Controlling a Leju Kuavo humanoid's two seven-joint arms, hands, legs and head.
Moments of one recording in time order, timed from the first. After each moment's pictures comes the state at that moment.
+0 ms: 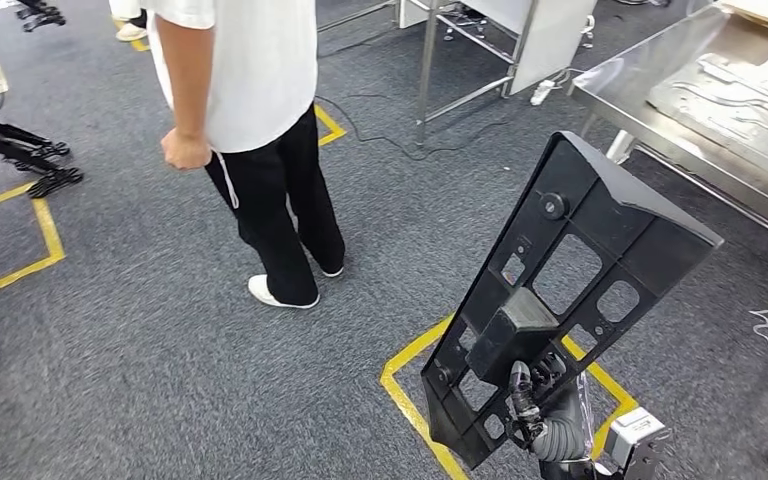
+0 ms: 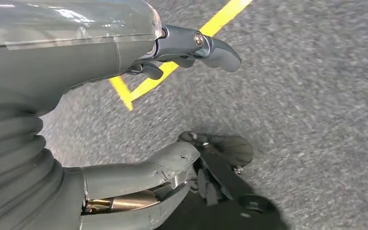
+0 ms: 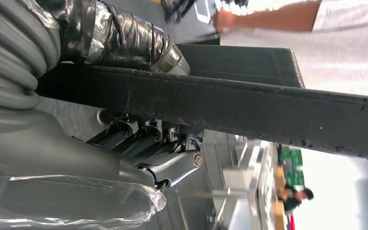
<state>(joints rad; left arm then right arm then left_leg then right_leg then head) 0.02 -0.23 1.05 -0.40 -1.01 0.01 -0.38 0.26 -0.04 0.24 -1.88 -0.17 -0.17 -0.40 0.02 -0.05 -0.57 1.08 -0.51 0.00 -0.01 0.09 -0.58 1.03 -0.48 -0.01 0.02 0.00</state>
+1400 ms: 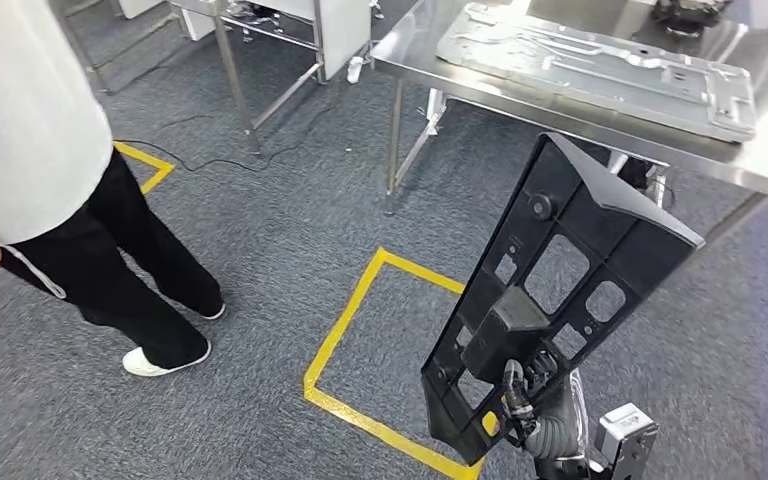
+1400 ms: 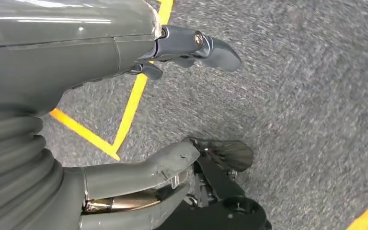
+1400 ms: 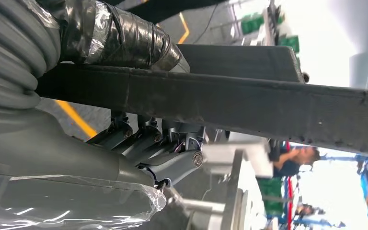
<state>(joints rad) 0.01 -0.23 1.07 -0.40 -1.02 0.00 -0.39 0.24 -0.05 0.26 -1.86 -0.15 -0.19 -0.39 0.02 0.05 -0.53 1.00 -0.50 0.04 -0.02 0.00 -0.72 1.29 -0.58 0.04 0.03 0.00</state>
